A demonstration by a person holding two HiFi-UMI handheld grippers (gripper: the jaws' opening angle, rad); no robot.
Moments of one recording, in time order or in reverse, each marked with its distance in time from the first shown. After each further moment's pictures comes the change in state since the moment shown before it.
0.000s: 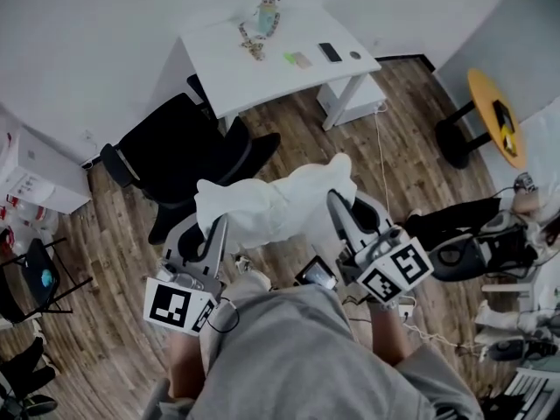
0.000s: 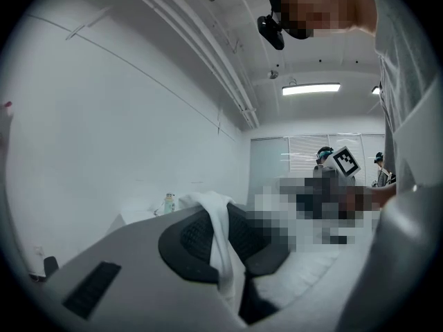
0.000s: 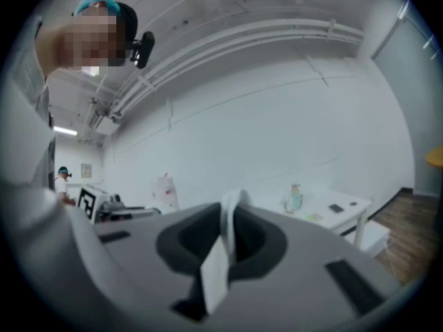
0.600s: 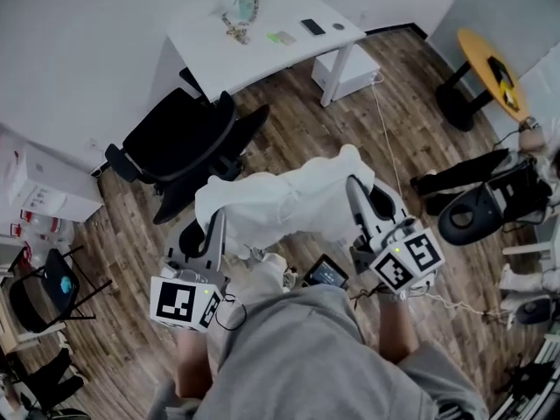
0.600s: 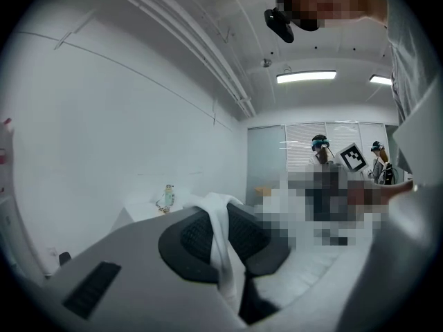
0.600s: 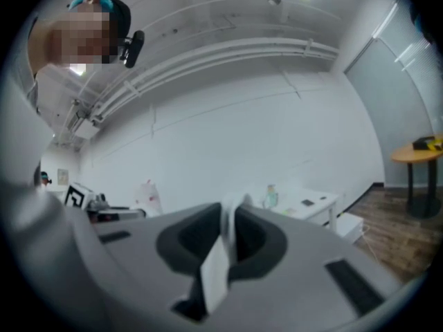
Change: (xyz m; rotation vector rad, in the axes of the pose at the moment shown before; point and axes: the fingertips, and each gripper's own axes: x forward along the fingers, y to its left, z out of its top) left arm -0.042 -0.051 -0.008 0.040 0.094 0.008; right arm -0.099 -0.004 -0.016 0.062 -0.062 -0.180
